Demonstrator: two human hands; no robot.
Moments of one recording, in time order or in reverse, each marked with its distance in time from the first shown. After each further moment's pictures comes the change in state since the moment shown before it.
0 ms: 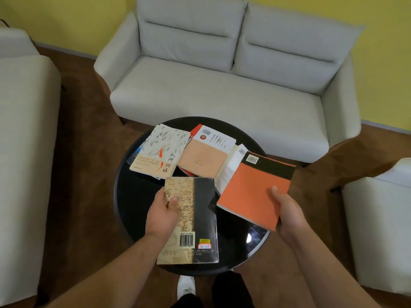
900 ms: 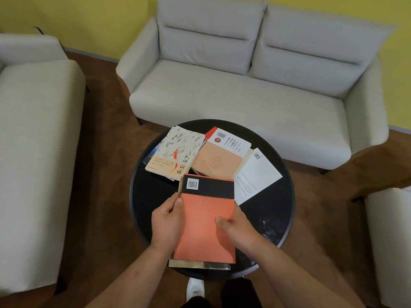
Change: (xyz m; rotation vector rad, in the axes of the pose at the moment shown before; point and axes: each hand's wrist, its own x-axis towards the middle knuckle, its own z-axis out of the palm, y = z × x) left_hand -0.027 0.014 -0.017 -0.329 0.067 0.043; right_hand -0.005 0.061 0.095 -0.680 -0.428 -0.094
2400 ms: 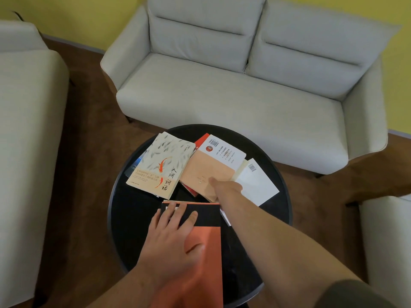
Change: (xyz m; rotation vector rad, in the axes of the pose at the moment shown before) left_hand 0.027 0.014 0.024 1.269 -0.370 0.426; right_hand 0.173 -0.057 -0.033 0.249 0.459 0.490
